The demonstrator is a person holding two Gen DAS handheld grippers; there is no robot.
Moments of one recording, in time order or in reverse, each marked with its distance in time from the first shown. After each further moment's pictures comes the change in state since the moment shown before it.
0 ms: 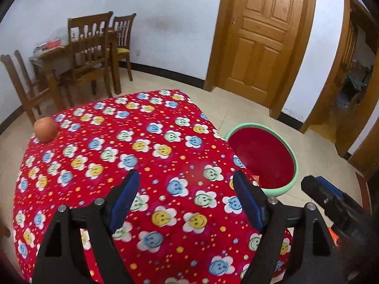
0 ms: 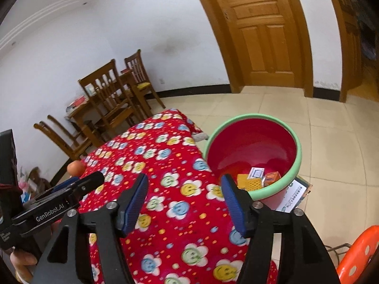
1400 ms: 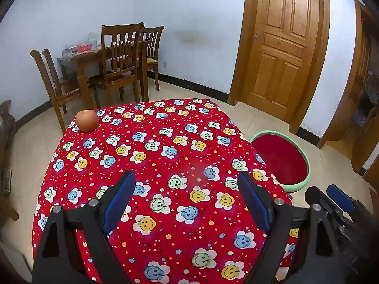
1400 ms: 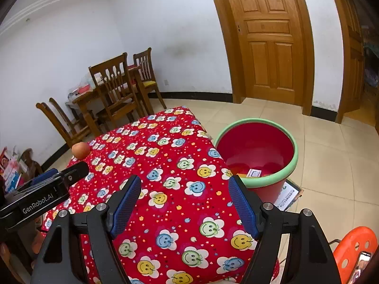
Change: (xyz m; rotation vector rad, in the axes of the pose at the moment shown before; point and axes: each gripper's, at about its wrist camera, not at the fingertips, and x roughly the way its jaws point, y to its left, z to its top) left arm -0.058 0.030 -0.036 -0.056 -0.084 0.128; right arm -0.032 0.048 -0.040 -0.115 -0.031 -0.052
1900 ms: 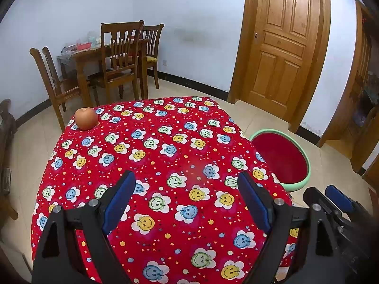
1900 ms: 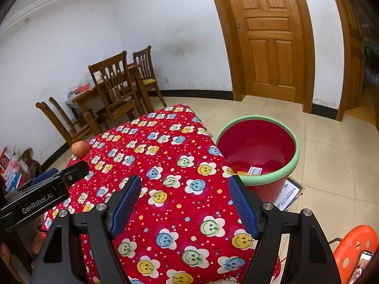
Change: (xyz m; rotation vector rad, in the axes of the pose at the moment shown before) left arm 0.002 0.000 -0.002 -0.003 0.005 -0.001; right arm 0.002 0.000 -0.001 0.001 0.006 0.003
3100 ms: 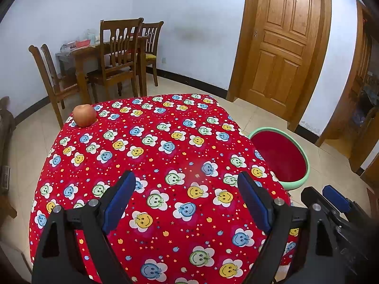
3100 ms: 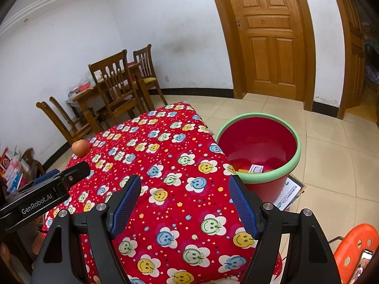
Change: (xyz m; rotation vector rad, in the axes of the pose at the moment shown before) left arm 0.003 0.000 -0.005 -0.003 0.013 -0.010; right arm 0.004 0.000 -0.007 0.004 0.009 0.005
